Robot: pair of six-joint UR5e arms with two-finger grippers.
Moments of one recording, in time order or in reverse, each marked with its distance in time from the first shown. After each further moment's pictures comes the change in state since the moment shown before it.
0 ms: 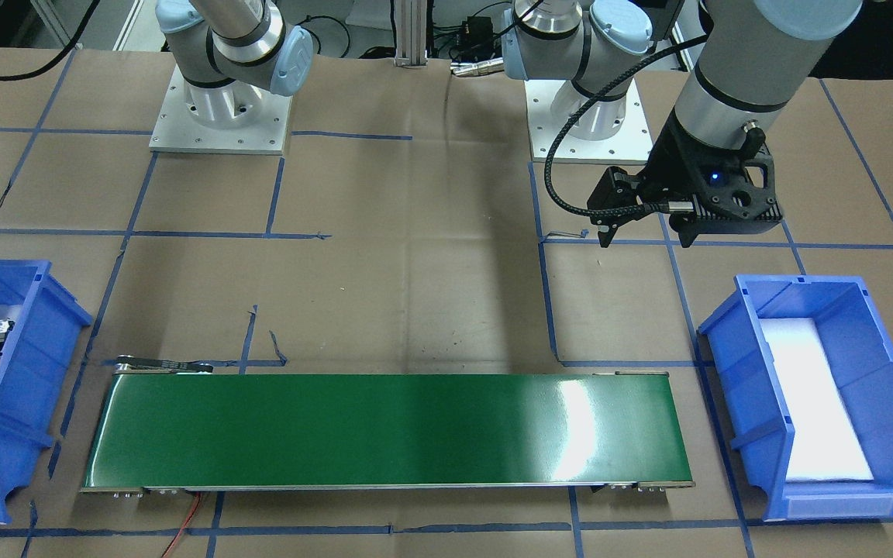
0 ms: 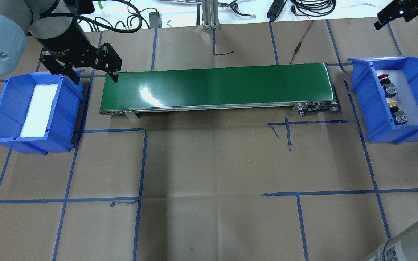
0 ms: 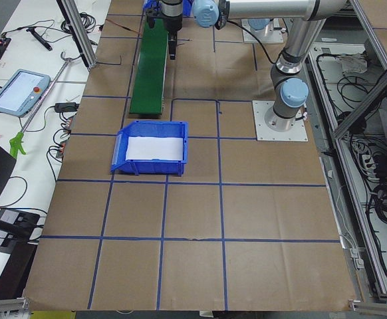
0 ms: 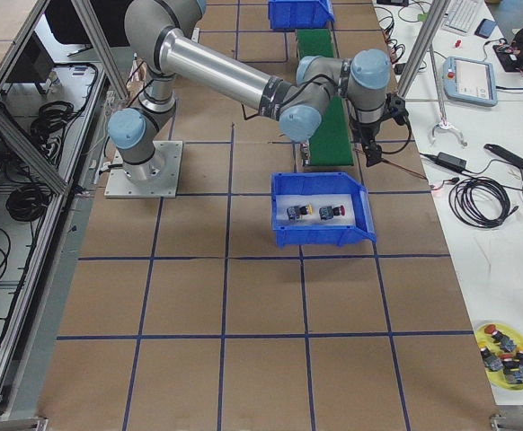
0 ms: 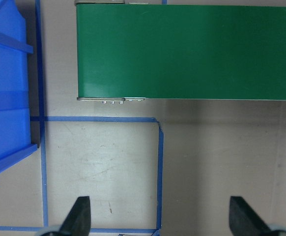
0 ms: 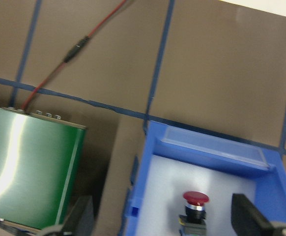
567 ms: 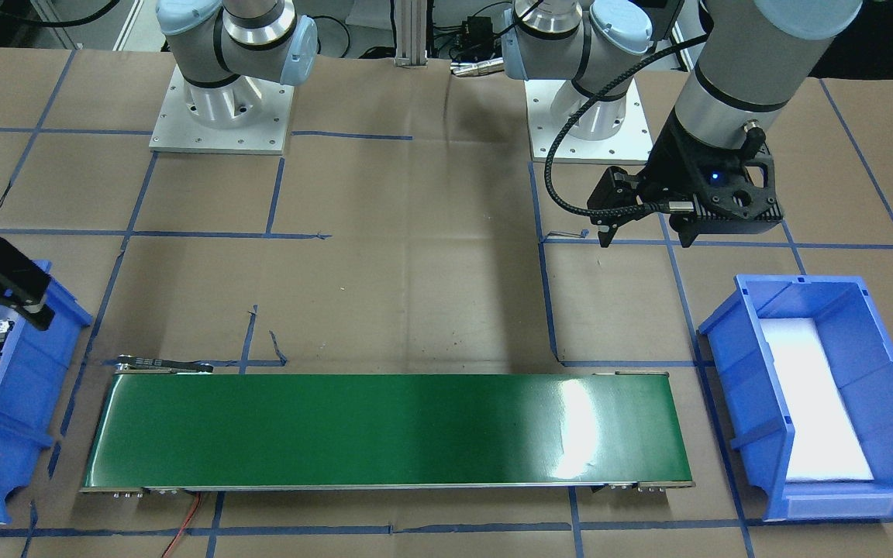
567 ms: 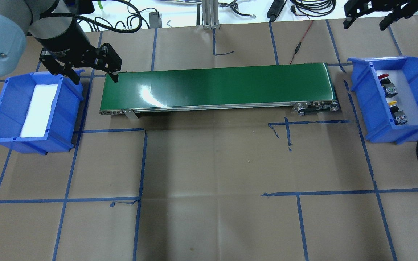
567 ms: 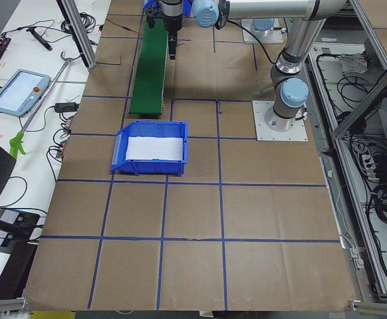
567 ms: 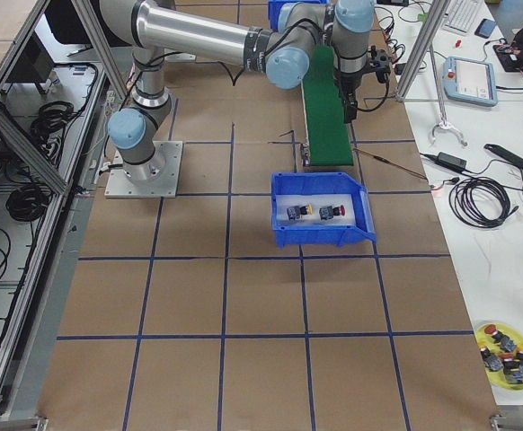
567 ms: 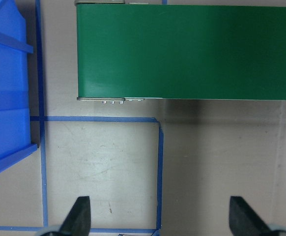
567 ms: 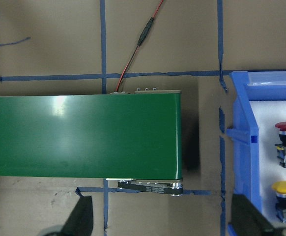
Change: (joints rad) left arm 0.000 -0.001 0.000 0.000 0.000 -0.001; right arm 0.173 -0.143 0.041 0.197 -0.080 0.461
